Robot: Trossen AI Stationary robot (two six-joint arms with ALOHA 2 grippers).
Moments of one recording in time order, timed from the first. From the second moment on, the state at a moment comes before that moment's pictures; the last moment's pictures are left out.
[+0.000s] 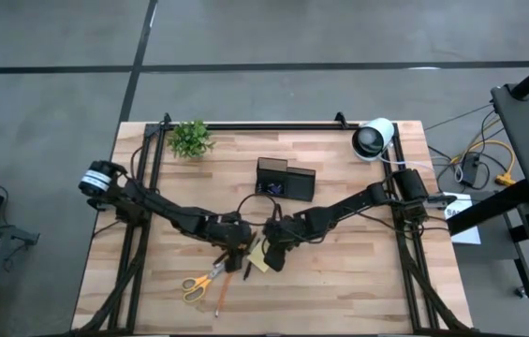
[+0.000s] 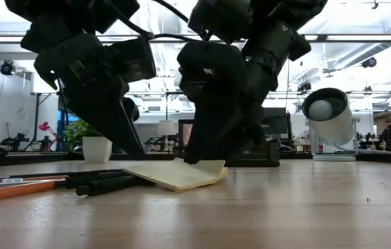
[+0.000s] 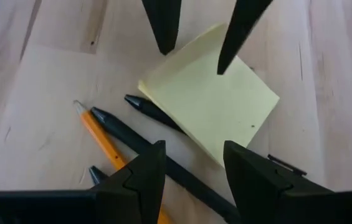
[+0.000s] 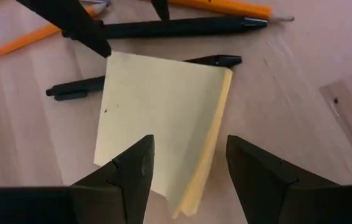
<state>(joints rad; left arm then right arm) -0.30 1.65 0.81 -0.01 -0.06 -0.44 0.22 2.01 1.21 -0.16 -0.05 0.75</state>
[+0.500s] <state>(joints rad) -0.29 1.67 0.81 0.05 -0.11 -0.44 0.22 2.01 1.14 -0.07 -0.06 0.72</state>
